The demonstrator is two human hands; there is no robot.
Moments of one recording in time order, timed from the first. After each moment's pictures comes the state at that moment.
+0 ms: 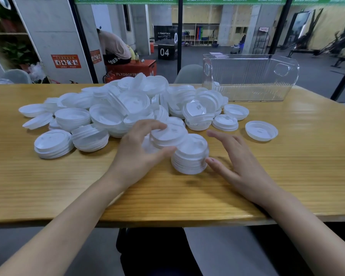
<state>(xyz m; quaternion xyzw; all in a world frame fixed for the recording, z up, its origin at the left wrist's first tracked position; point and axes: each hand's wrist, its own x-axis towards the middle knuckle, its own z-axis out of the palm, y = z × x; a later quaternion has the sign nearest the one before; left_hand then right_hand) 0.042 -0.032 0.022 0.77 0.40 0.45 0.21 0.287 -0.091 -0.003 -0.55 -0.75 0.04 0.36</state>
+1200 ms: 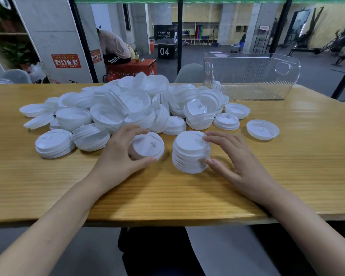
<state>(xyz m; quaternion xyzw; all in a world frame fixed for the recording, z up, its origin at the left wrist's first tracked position) 0.003 -0.017 0.009 0.81 0.43 0.38 0.12 0.287 -0.088 -0.005 -0.52 -0.77 0.02 0.37</state>
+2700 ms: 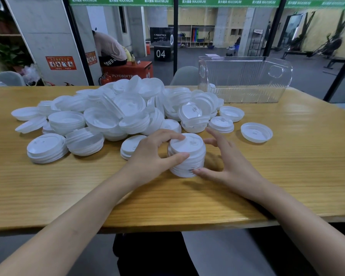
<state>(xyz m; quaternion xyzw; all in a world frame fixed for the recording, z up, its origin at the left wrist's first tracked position) 0.068 -0.025 0.021 0.81 0.35 0.38 0.27 0.285 -0.082 -0.002 -0.58 -0.72 0.15 0.35</state>
